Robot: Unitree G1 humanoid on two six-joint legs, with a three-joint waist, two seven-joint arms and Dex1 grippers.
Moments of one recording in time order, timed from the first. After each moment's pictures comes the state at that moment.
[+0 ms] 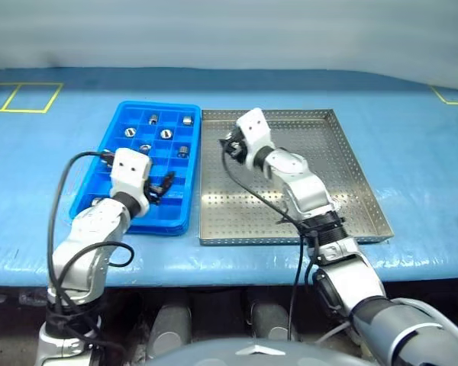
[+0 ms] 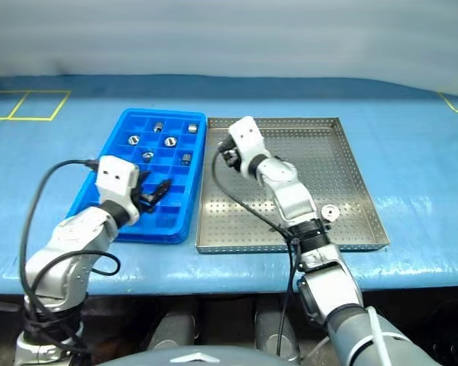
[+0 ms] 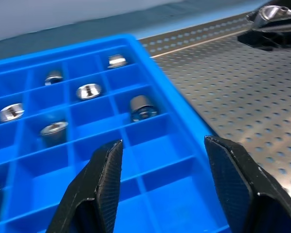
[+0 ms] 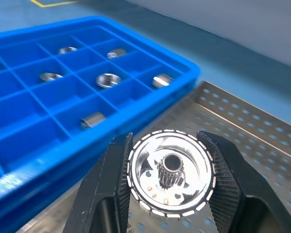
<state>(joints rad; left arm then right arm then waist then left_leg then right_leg) -0.13 0.37 0.14 -0.61 -0.25 0.92 -0.25 -0.75 -0.09 0.19 0.30 0.06 0.45 0.41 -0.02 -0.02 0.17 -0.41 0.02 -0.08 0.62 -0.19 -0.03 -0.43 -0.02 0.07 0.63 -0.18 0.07</state>
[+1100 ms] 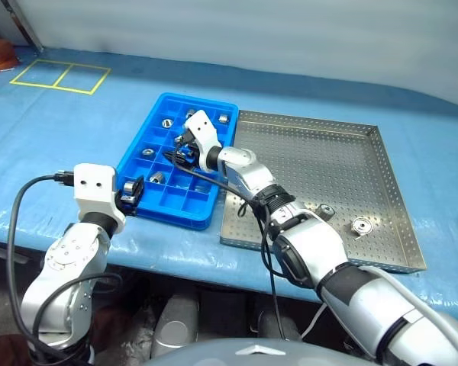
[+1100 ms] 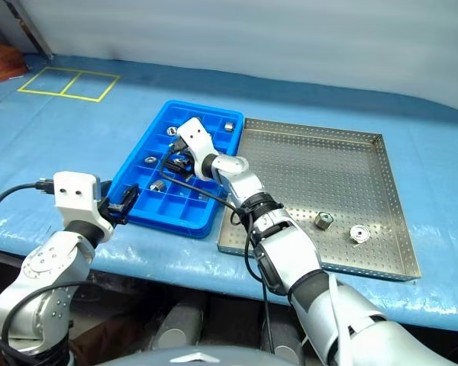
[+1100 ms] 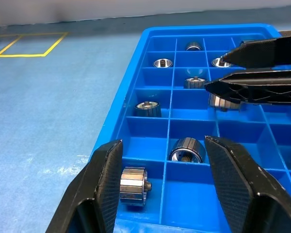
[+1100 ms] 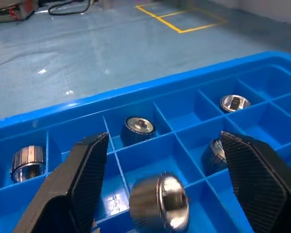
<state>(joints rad) 0.02 0.30 0.22 -0.81 -0.28 0.97 -0.07 -1.07 0.13 0.11 1.06 0.07 -0.01 0.54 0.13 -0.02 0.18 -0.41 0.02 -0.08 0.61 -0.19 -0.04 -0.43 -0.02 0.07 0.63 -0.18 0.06</state>
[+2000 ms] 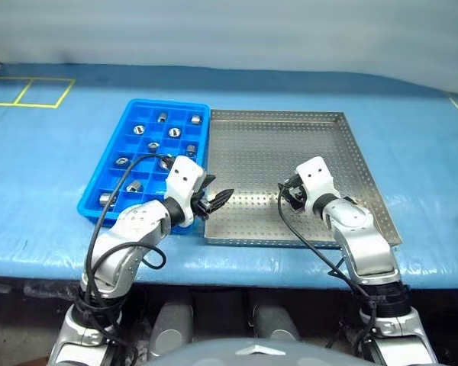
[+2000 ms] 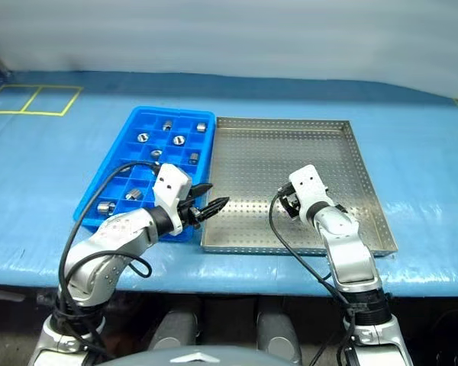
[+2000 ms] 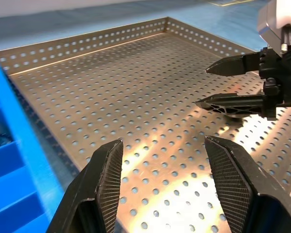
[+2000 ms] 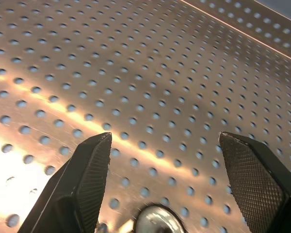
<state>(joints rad) -0.25 0.32 -0.17 -0.51 -0.36 0.86 -0.41 -0.20 -0.35 0.02 -0.27 -0.08 0.73 0.32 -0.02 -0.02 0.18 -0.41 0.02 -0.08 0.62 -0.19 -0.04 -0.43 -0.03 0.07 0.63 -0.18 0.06</state>
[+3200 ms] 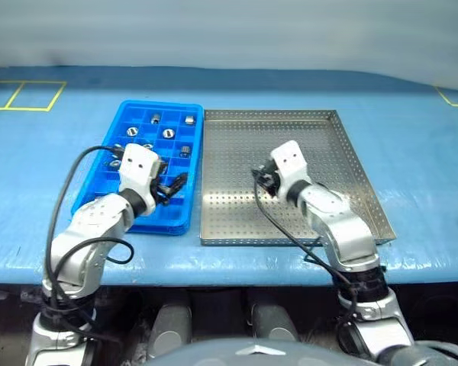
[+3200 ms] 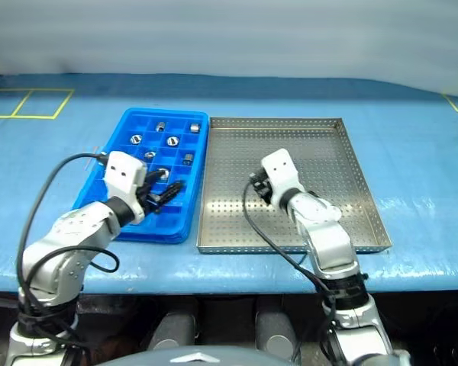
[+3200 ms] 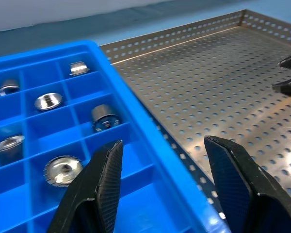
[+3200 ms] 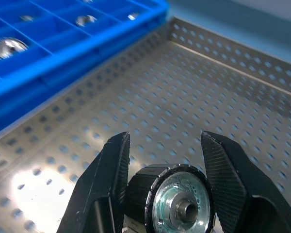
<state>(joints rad) -0.18 0.44 0.12 -0.61 -0.37 0.99 -0.29 -0.41 -0.19 0.19 -0.30 0.07 0.79 0.38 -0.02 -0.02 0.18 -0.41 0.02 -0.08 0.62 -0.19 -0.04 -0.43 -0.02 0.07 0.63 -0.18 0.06</state>
